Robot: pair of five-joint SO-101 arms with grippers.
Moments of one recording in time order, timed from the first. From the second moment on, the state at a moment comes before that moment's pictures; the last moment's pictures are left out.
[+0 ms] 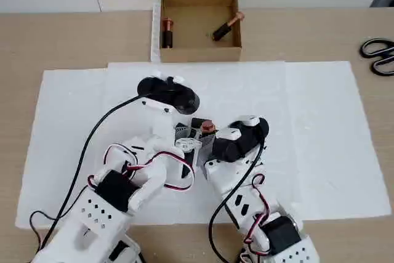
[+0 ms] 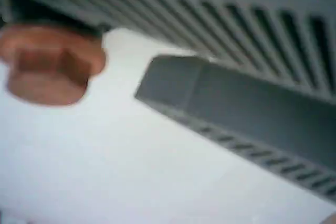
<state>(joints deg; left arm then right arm) 30.4 -53.1 51.4 56.7 21.3 -30.9 -98.7 88.1 38.5 -7.6</state>
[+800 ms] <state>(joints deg) -1.5 -53.1 48.2 61.4 21.1 -14.9 -98.6 87.6 44.6 -4.0</state>
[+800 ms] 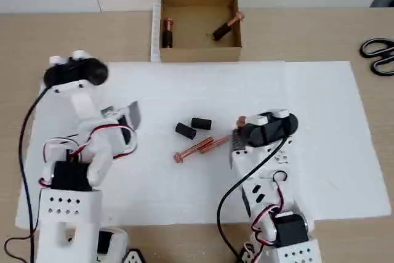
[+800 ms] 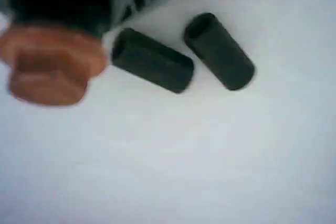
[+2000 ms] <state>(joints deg) -7.8 -53.1 61.3 54.3 13.7 -14.8 14.5 -2.2 9.1 -1.3</state>
